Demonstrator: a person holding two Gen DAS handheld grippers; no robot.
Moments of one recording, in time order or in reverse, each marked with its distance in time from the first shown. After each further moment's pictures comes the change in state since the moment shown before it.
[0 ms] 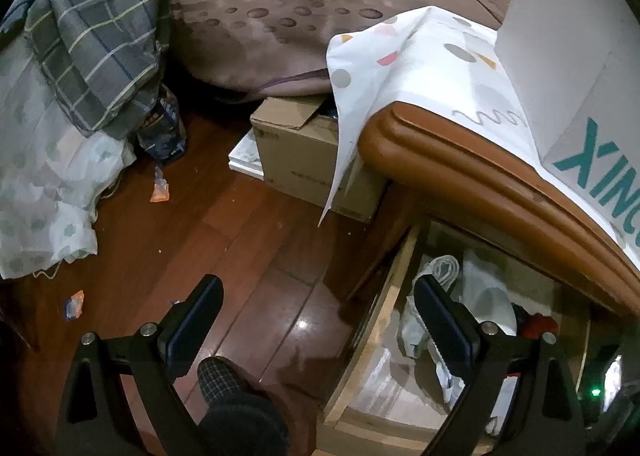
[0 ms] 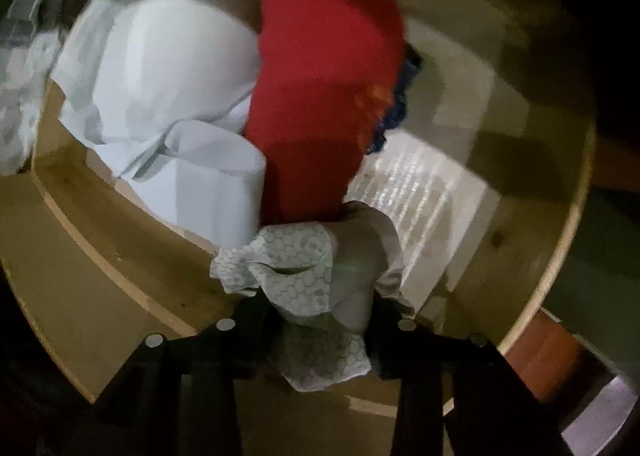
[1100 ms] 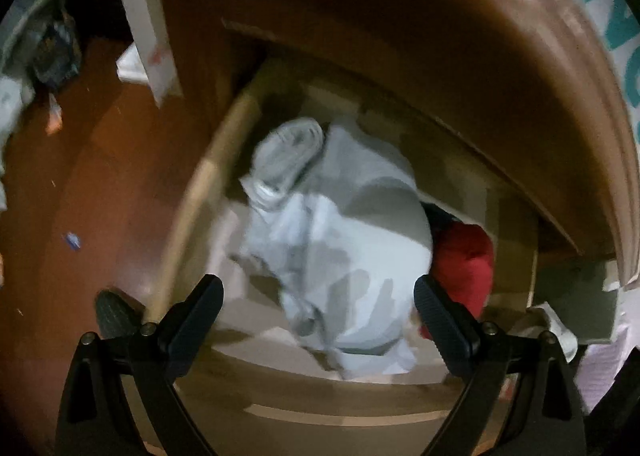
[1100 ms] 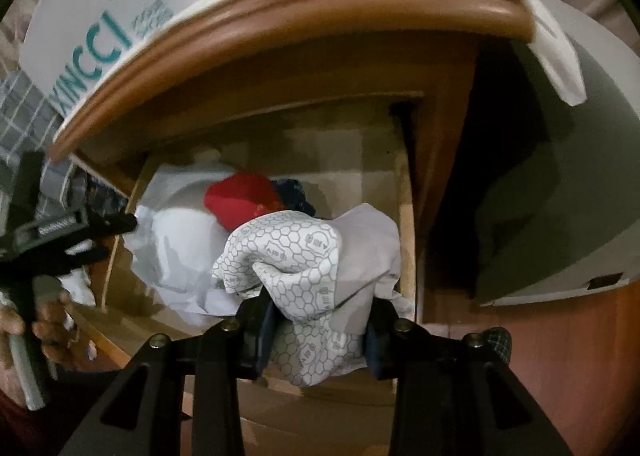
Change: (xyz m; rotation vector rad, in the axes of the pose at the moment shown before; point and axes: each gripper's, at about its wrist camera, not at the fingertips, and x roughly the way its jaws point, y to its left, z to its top) left arm 0.068 -0.092 -0.054 0.007 0.358 -0.301; right arm -0.072 -0.072 -0.091 0.359 -0.655 0.128
